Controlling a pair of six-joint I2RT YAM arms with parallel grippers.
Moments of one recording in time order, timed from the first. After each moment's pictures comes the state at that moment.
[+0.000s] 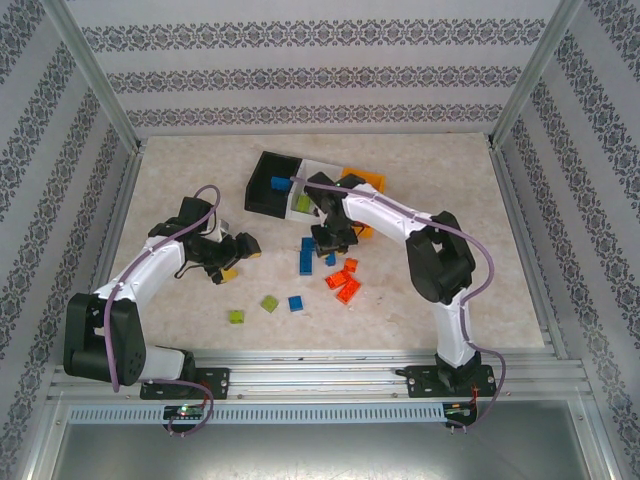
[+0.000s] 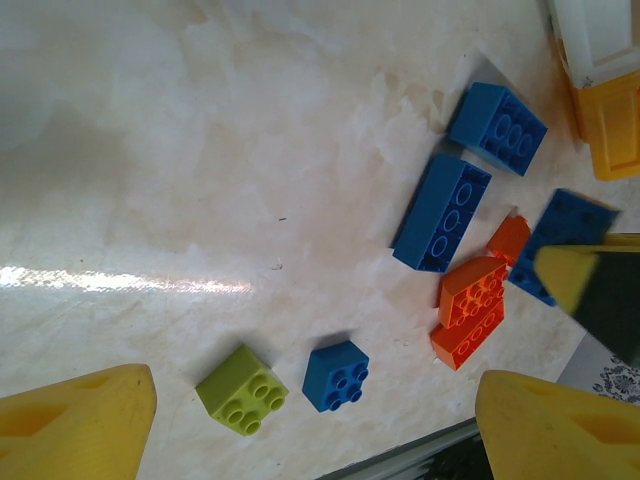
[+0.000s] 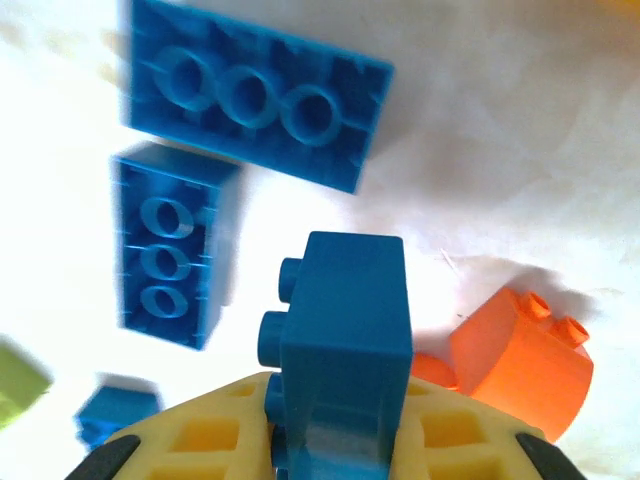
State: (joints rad) left arm -0.10 1.36 0.87 -0.73 0.56 -0.66; right arm 0.65 2.06 1.71 -1.12 -0.20 0.48
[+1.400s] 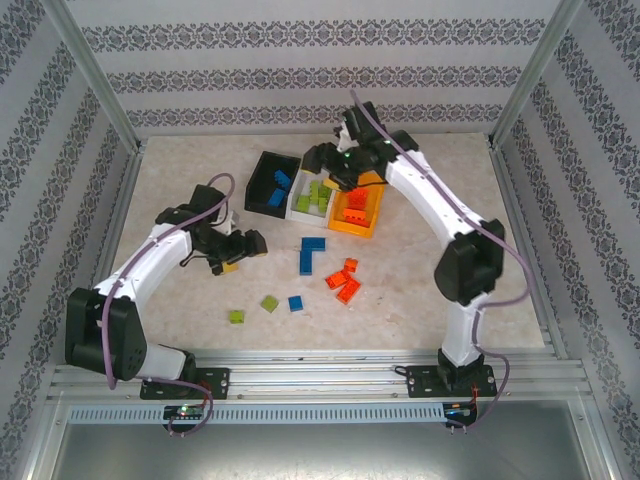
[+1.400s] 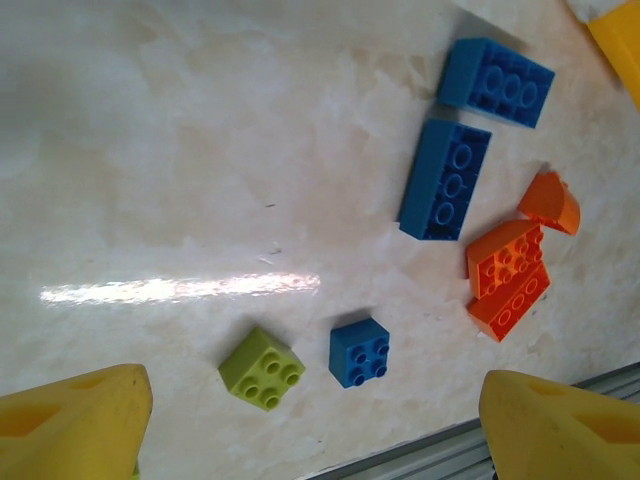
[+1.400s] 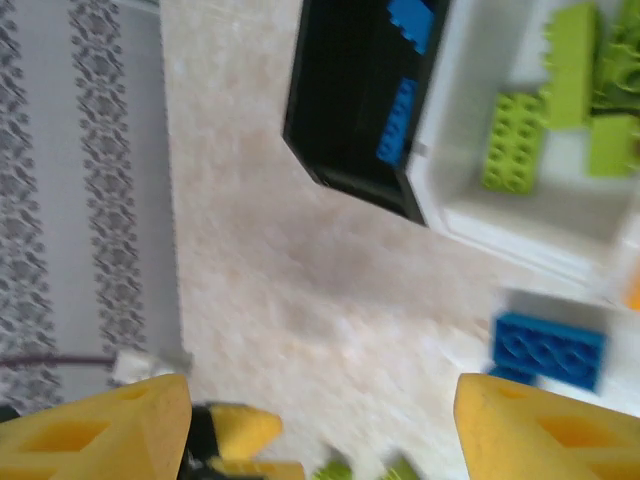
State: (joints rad) left arm -0.21 1.41 1.05 -0.90 0.44 -0.53; right arm 0.45 1.90 1.89 -0.88 -0.48 0.77
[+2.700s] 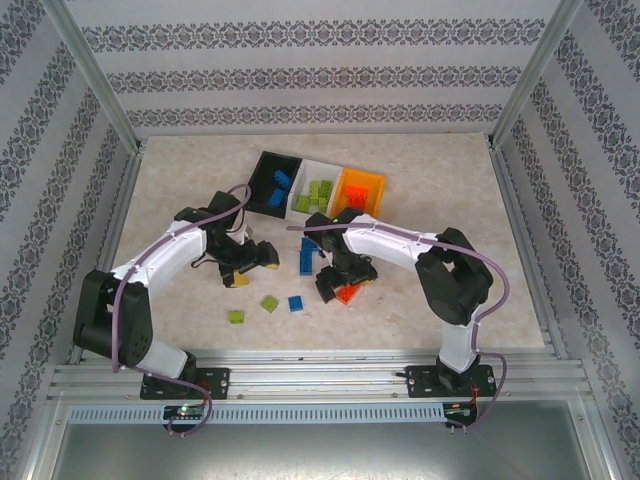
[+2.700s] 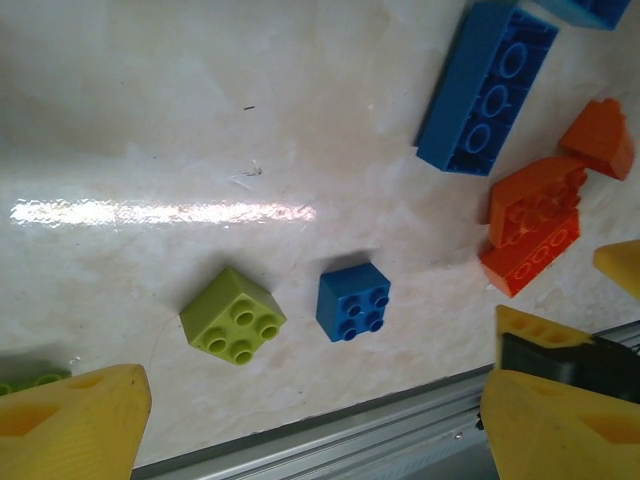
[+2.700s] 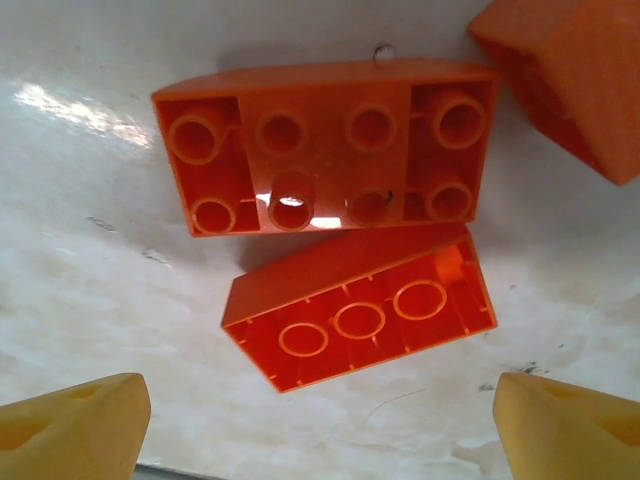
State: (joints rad) left arm -0.28 1.47 1.03 -0.94 0.50 -0.62; right arm 0.79 1.90 1.37 -1.17 -0.04 0.34
